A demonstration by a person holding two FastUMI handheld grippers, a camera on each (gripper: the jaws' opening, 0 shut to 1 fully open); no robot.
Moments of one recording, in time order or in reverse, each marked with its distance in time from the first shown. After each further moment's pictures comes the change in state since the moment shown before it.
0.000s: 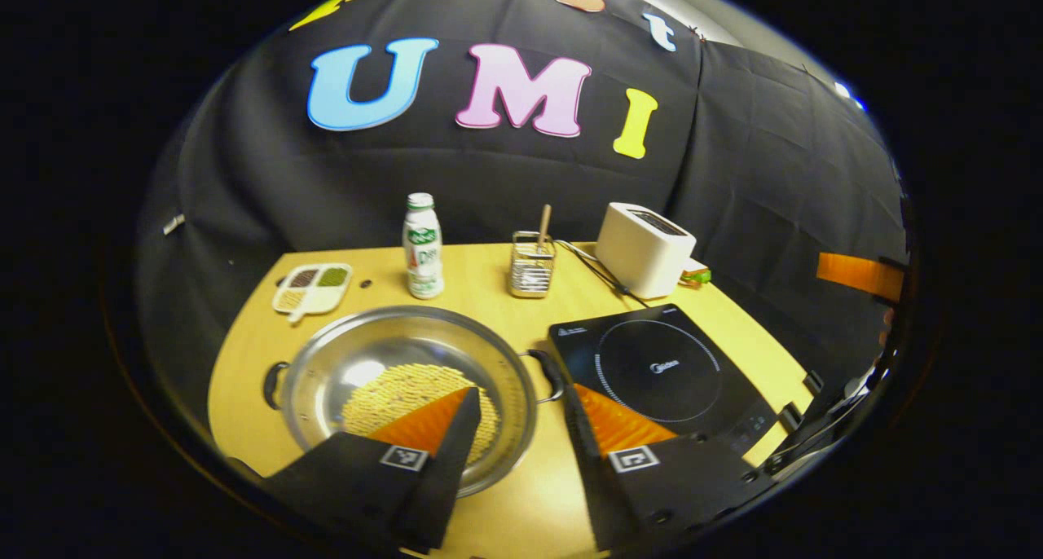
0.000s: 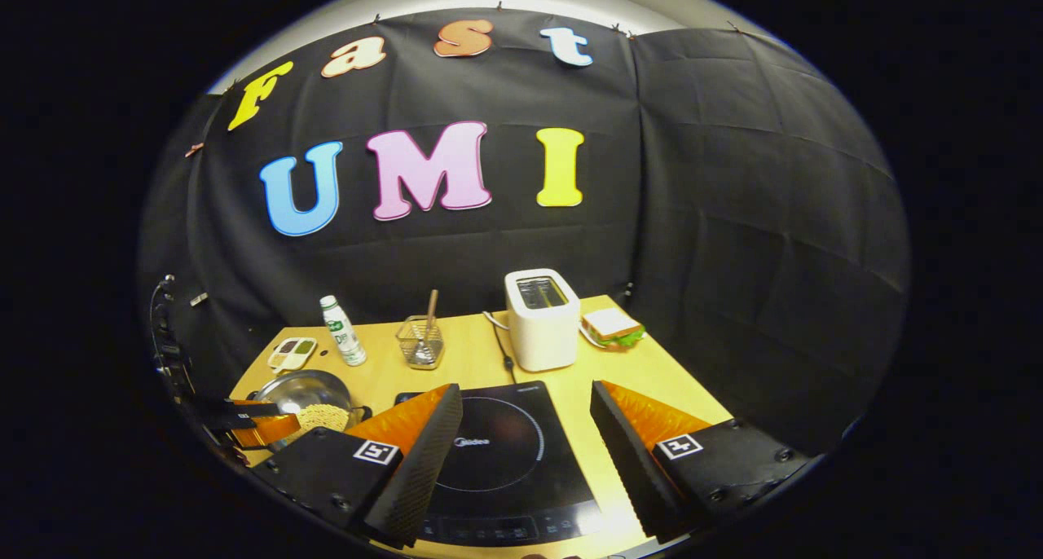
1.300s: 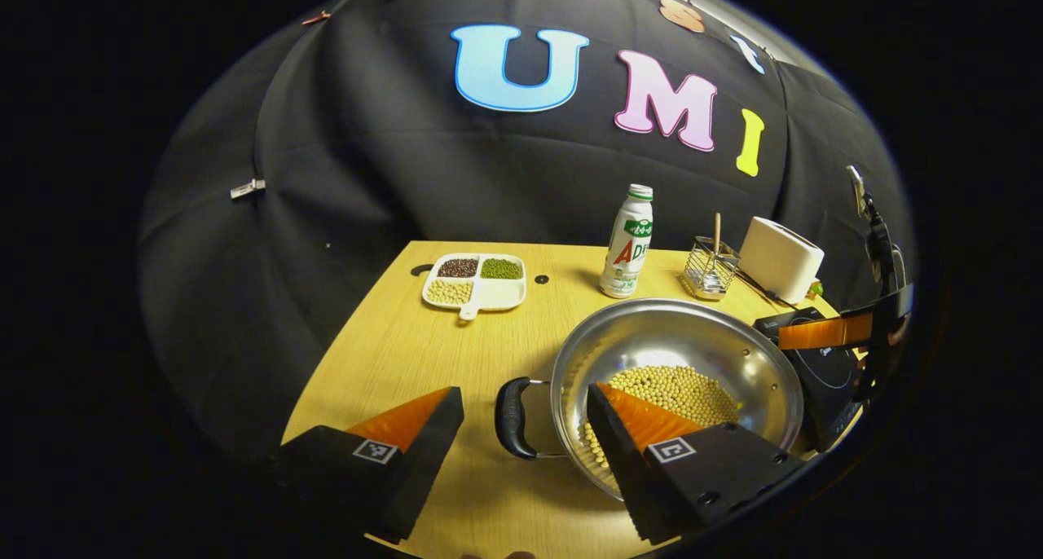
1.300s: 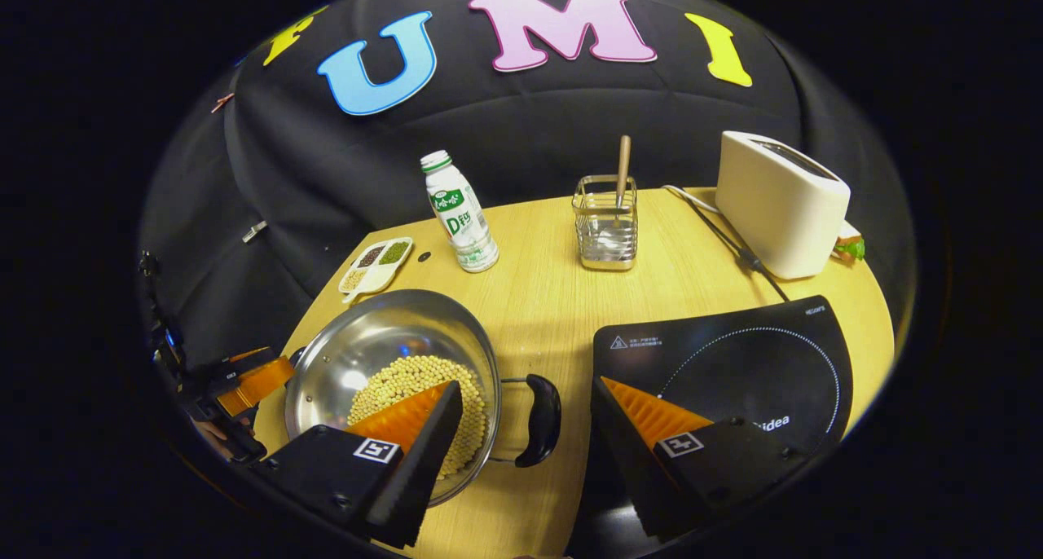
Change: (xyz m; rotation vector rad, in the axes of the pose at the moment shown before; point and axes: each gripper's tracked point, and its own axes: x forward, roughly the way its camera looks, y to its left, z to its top) left arm 0.030 0.248 -0.053 -0.105 -0.029 0.201; right arm 0.137 0.236 -0.175 0.018 0.417 0.335
